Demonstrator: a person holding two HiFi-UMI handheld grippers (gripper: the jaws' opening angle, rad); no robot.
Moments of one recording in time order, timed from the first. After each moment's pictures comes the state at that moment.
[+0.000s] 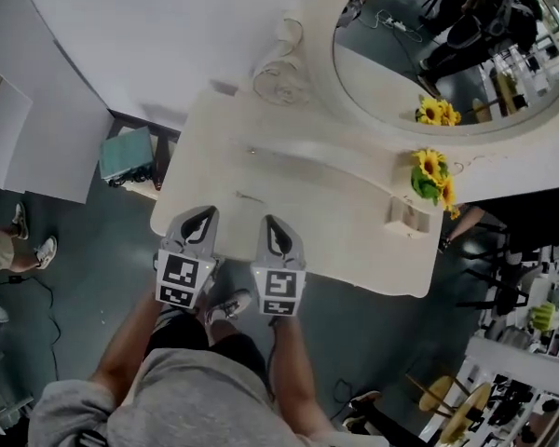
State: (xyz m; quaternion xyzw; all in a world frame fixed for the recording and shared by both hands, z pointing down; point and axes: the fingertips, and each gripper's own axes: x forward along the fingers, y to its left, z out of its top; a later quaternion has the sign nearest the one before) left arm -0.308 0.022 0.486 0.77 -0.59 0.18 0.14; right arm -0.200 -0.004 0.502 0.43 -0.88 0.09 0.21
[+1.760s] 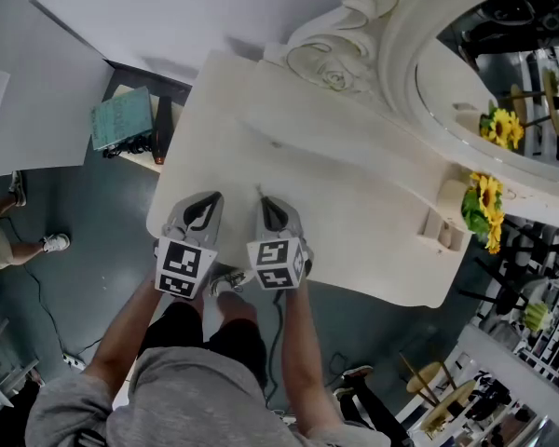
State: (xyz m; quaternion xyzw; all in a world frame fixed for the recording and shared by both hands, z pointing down) left arm -0.348 -0.027 0.600 0.76 -0.57 0.22 0.22; right arm -0.259 -0.047 0.657 0.29 -0.86 0.11 0.41
